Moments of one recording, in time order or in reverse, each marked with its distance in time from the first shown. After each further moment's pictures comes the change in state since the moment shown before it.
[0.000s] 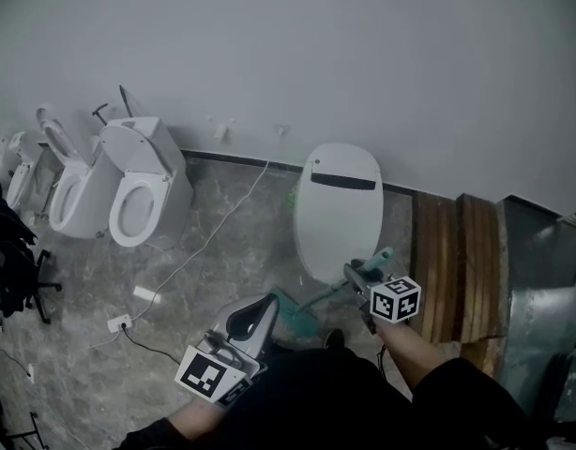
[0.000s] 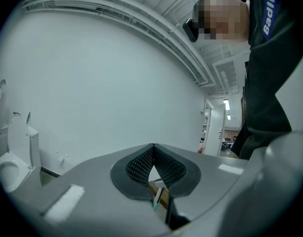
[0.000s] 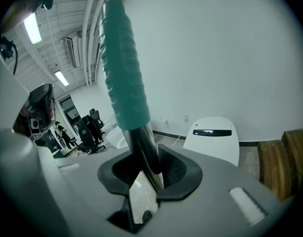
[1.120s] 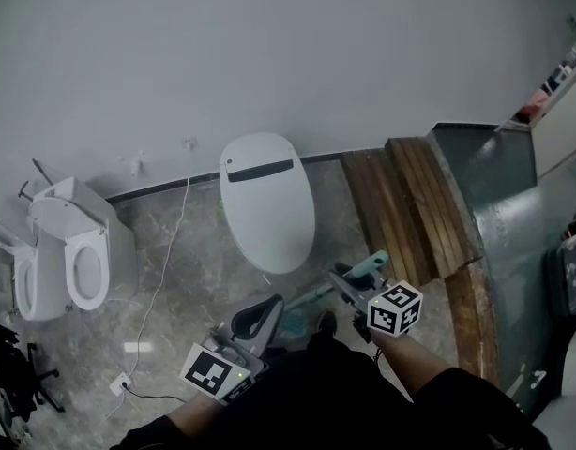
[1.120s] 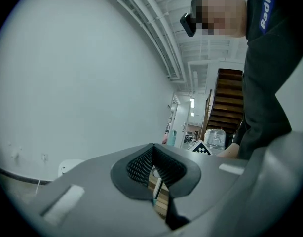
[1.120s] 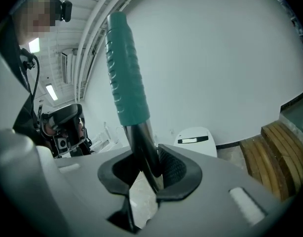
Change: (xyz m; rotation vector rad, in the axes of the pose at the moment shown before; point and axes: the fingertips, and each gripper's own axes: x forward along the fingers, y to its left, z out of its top) left arm 0.068 -0.096 -0.037 -0.006 0.124 -0.425; right arm -0.145 0.014 -0.005 0.100 -0.221 -0.143
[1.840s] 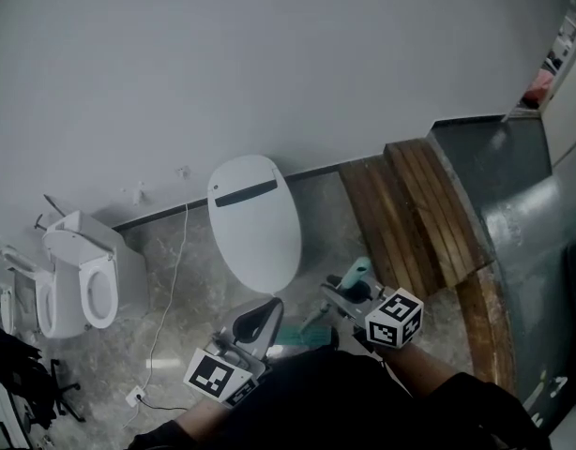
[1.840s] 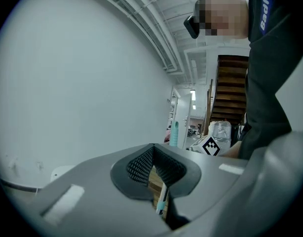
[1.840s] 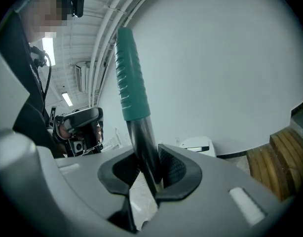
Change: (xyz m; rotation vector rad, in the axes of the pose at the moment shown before) left arm 0.117 -0.062 0.001 0.079 0.048 0.041; right arm -0.074 -0.051 0.039 -0.034 -0.071 0.152
